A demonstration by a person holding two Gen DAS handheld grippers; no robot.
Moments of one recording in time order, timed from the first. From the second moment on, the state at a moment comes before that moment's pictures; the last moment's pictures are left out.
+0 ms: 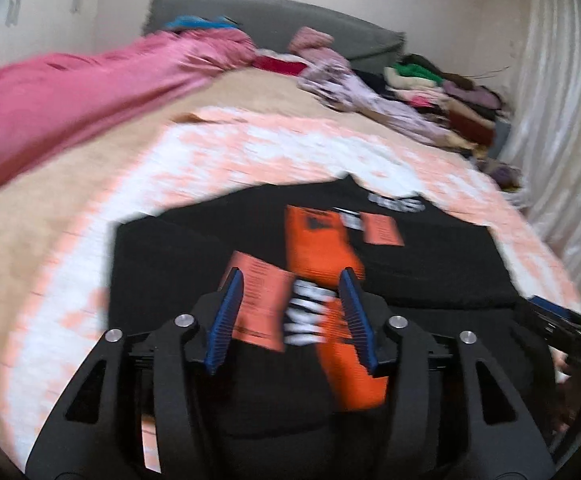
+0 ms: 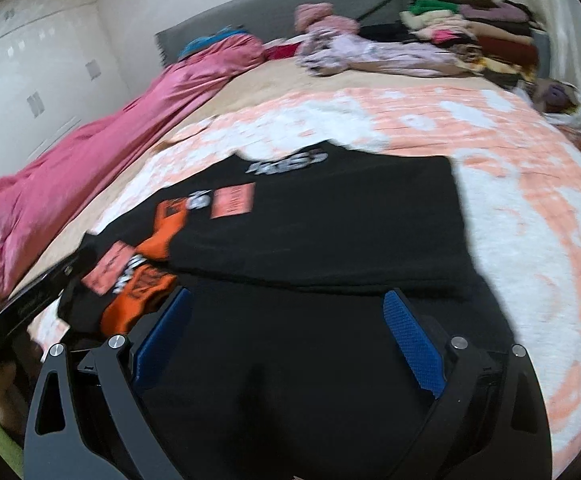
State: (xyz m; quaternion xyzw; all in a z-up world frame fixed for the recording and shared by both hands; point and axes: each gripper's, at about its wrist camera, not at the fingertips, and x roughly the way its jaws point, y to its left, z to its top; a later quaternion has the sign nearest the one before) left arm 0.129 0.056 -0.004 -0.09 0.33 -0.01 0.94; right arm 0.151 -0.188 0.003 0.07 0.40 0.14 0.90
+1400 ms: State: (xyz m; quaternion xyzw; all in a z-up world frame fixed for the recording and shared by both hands) left arm 0.115 0.155 0.000 -0.18 0.28 0.14 0.93; right arm 0.180 -0.054 0.011 0.03 0.39 0.31 0.87
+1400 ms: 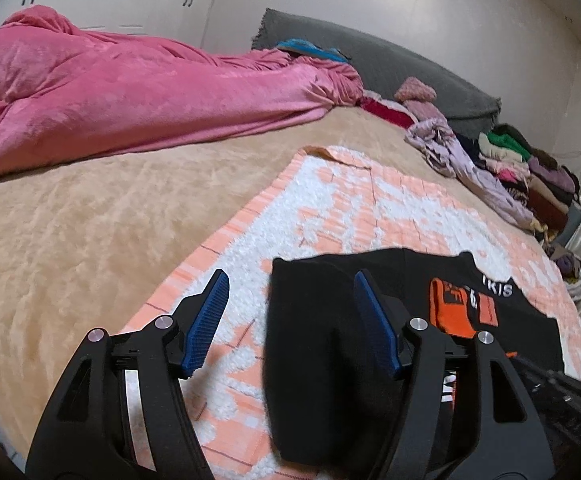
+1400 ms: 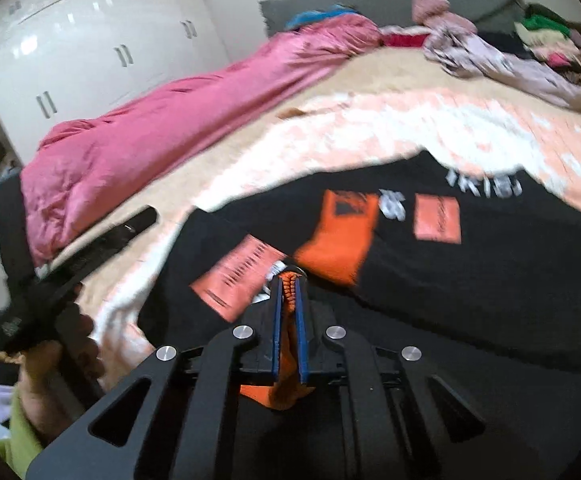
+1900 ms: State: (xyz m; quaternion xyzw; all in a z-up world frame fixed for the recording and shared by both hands) left arm 0.113 0.150 0.005 -0.18 0.25 0.11 0.94; right arm 0.221 -0.109 0.119 0.00 0.28 0.25 0.93
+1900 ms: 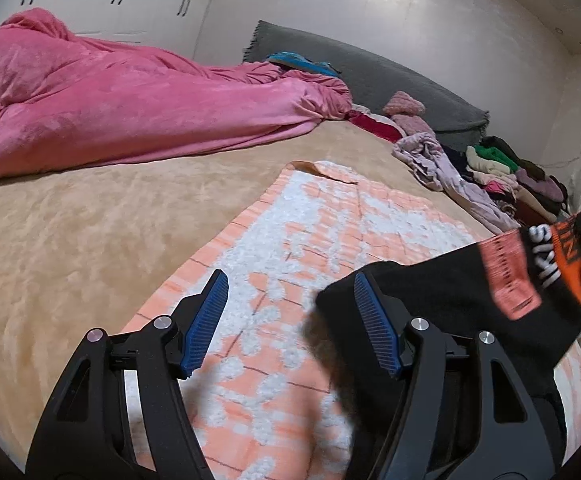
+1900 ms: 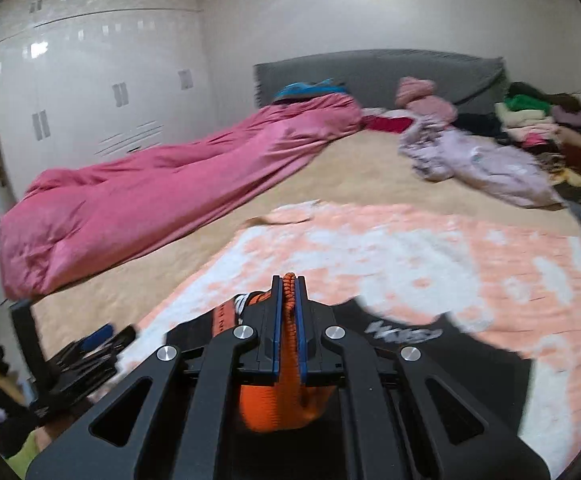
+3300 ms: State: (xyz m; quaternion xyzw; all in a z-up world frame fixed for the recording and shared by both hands) left arm 0.207 0.070 -0.010 -0.15 0.37 0.02 0.92; right arm 0.241 -0.301 -0.016 0.14 0.42 0.09 0.89
